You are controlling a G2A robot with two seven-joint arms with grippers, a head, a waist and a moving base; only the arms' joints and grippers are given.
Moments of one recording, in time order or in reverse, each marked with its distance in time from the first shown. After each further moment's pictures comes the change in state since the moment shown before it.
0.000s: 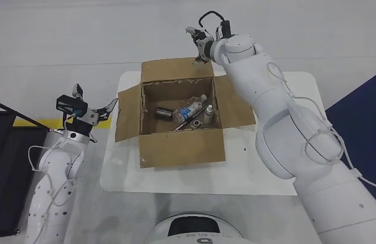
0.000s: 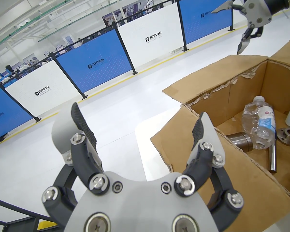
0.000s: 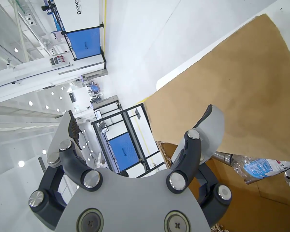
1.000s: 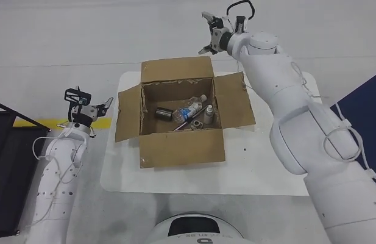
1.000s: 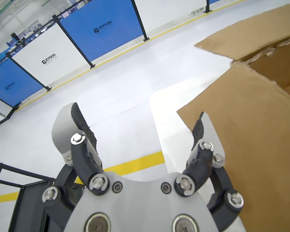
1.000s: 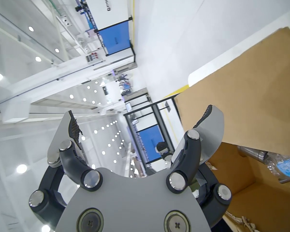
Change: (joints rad) left arm -0.197 -0.004 0.061 0.314 0.053 0.046 -0.115; right arm 0.013 0.125 0.107 0.000 0.192 -0.069 0.167
